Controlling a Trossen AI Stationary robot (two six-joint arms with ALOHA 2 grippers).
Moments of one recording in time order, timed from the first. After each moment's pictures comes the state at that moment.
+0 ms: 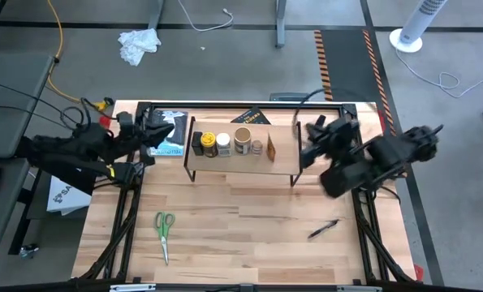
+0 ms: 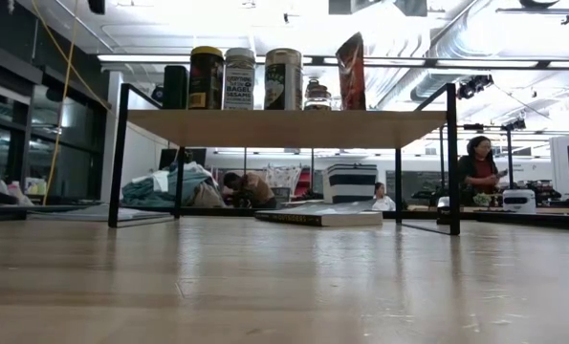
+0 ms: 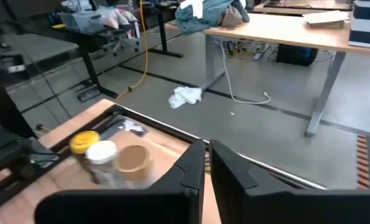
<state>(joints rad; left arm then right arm) -0.15 0.51 0.73 -0.08 -0.55 -0.21 0.48 1.53 1.95 -1.57 1.23 1.21</state>
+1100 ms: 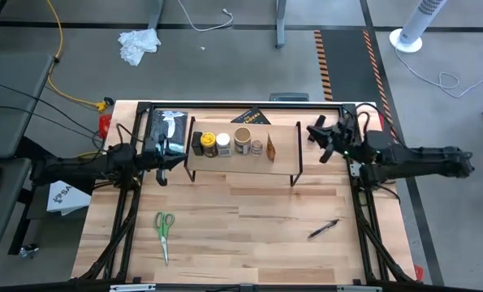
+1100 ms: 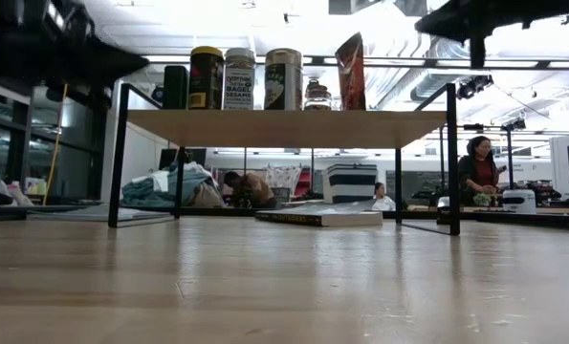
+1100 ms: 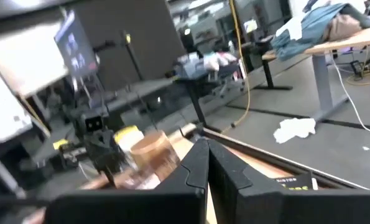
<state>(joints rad) 0.07 0.25 0.10 0.24 -0.11 -0.20 -0.01 0.57 0.50 0.12 0.49 0.34</state>
